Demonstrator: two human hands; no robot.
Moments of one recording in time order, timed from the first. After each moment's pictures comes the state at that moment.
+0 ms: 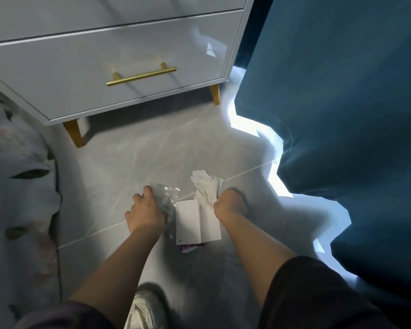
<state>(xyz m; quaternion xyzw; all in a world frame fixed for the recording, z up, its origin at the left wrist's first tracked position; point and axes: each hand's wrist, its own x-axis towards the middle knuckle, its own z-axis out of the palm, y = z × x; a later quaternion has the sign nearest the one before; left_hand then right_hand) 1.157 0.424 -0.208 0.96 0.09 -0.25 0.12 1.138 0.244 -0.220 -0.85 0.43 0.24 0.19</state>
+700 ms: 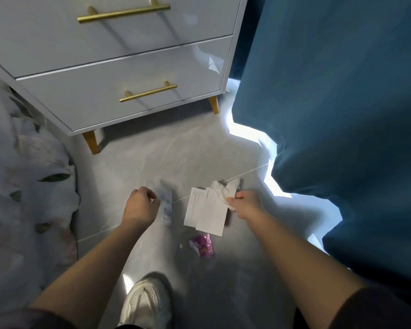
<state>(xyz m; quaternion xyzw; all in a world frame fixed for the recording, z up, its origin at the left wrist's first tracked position) 1.163 0.447 -0.146 0.93 0.09 -0.23 0.28 1.105 0.207 -0.137 -0.76 0.41 0.20 0.46</state>
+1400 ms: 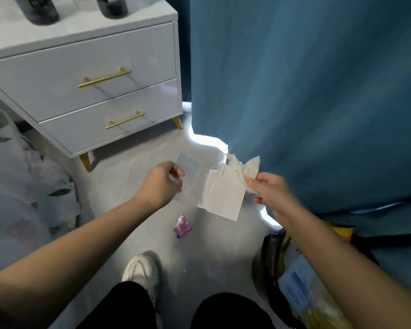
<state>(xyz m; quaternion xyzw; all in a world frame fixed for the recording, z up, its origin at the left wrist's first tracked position) 1.070 0.355 0.073 0.89 -0.13 -0.21 0.38 0.952 0.148 0.092 -0.71 0.38 0.02 0.60</state>
